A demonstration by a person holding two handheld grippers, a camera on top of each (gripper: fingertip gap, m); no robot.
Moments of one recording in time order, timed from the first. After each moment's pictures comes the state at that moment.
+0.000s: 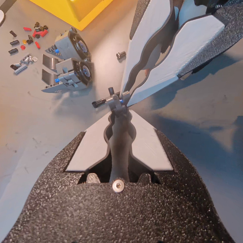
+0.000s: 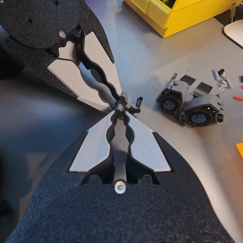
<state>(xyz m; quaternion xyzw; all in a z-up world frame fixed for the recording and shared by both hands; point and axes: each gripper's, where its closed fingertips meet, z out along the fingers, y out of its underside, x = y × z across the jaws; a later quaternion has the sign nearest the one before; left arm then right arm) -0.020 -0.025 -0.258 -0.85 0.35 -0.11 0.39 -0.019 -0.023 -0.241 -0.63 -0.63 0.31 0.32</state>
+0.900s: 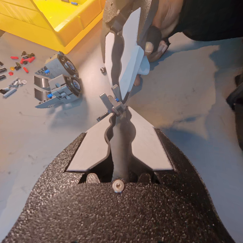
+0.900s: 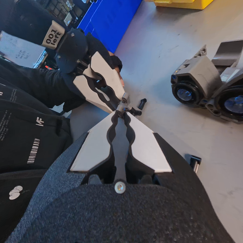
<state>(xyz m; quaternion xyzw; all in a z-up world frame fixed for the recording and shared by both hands) -0.012 -0.040 -0.240 -0.79 0.41 -0.19 0.42 -0.015 -0.035 -0.227 -0.63 -0.53 0.56 0.09</state>
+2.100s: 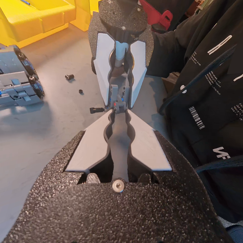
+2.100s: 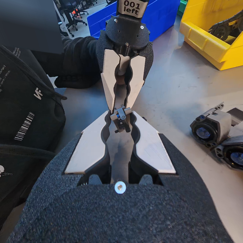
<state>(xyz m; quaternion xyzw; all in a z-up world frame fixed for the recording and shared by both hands) 0.003 -0.072 -0.212 -0.75 0.37 -0.43 0.35 -0.009 -0.067 -0.204 -0.49 -0.67 0.51 0.22</state>
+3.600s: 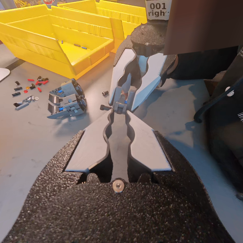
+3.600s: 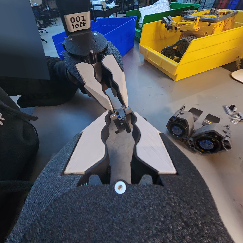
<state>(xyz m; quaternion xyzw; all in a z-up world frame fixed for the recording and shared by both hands) -0.016 -0.045 -0.196 -0.75 0.36 -0.27 0.49 -0.023 -0.046 -0.191 -0.55 -0.60 0.47 0.34</state>
